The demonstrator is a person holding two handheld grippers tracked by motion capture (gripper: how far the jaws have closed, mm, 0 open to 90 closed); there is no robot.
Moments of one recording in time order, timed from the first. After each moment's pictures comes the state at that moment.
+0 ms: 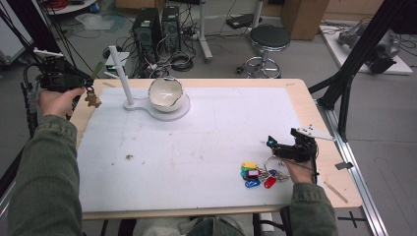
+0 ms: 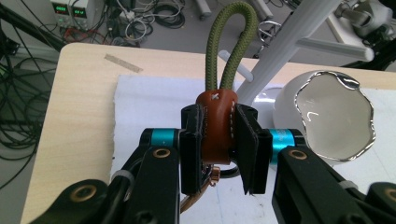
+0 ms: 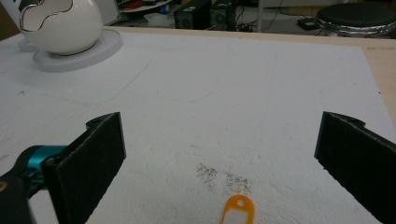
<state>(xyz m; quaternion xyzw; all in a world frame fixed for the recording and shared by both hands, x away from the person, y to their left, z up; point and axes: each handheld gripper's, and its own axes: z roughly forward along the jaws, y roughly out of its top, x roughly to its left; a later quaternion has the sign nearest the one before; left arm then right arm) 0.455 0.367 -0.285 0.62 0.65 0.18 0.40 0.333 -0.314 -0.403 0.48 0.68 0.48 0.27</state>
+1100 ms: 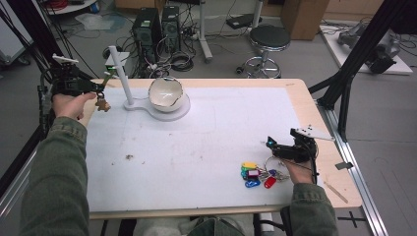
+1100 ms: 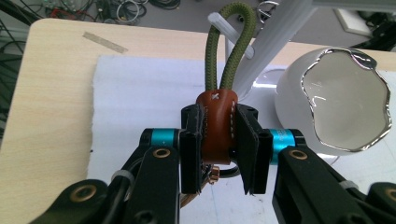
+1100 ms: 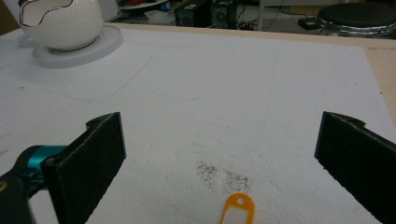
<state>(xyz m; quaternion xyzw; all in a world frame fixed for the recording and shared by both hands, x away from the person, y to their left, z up) 0.466 0.351 -0.311 0.64 0.64 0.16 0.39 0.332 -0.313 -0.403 0.48 0.69 0.47 0.27</state>
